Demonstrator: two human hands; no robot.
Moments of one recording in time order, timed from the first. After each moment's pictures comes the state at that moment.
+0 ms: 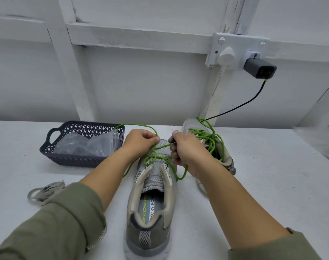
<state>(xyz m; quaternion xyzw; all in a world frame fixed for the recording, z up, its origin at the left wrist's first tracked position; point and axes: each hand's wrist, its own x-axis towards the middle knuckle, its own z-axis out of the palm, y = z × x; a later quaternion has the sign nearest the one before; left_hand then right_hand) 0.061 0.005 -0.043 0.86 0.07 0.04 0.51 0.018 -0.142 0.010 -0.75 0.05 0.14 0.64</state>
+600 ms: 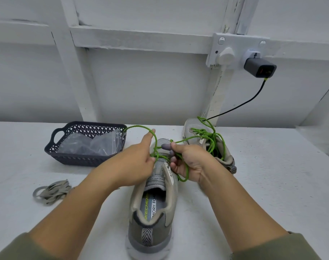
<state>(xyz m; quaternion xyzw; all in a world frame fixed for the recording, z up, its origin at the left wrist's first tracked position) -0.026 0.011 -0.001 0.95 -0.10 -0.03 0.28 0.014 -0.148 -0.009 -0.57 0.13 0.26 0.77</state>
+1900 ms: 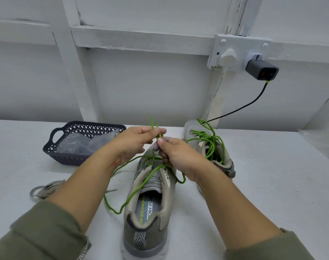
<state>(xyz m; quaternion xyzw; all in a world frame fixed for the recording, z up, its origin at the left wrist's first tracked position) 0.019 0.012 0.005 0.78 0.01 -0.10 0.62 0.015 -0.140 -0.002 -0.77 -0.14 0.18 0.59</state>
